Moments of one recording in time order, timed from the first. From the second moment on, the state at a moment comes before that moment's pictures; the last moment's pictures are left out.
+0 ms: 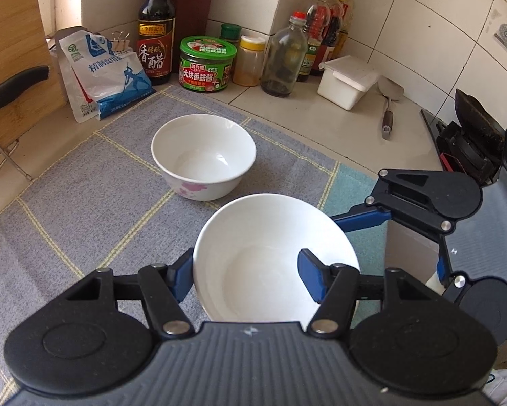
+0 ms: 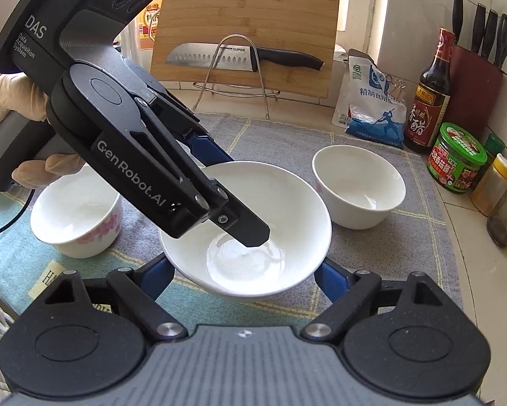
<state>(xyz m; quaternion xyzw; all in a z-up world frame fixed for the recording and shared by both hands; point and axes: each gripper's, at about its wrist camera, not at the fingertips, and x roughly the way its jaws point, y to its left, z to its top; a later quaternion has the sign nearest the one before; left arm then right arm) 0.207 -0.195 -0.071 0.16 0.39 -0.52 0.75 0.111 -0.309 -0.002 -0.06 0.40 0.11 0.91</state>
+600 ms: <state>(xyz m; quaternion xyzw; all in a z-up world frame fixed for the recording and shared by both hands) 0.197 -0.109 -0.040 0.12 0.37 -0.48 0.79 0.108 -0.251 0.011 -0.08 0.38 0.17 0.90</state>
